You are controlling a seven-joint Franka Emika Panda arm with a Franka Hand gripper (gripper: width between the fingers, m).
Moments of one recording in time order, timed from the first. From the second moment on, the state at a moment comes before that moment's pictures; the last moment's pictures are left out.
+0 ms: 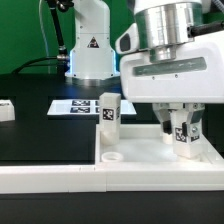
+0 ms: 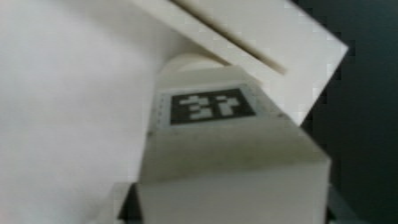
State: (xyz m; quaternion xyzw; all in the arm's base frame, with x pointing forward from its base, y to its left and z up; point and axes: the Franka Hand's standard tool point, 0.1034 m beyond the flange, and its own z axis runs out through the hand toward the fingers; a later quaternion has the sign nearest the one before) arm 0.678 0.085 0.067 -0.81 0.57 -0.06 0.11
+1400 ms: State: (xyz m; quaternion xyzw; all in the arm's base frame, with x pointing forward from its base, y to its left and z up) arm 0.677 0.097 0.068 -0.89 0.43 -0.06 0.10
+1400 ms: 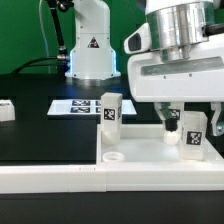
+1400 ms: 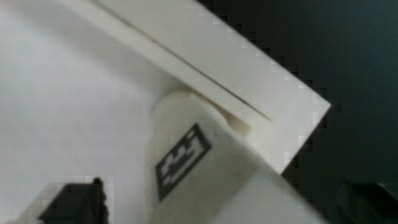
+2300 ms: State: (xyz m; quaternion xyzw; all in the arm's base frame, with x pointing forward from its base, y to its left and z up) arm 0.674 0.101 0.070 -0.95 0.32 -0.04 0.06
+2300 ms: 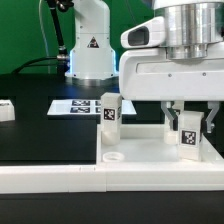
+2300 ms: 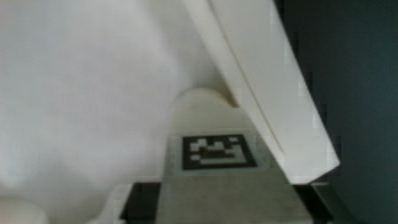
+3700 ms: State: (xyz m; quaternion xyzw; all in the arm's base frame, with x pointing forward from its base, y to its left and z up) arm 0.677 0.109 0.069 -0.50 0.86 0.02 0.11
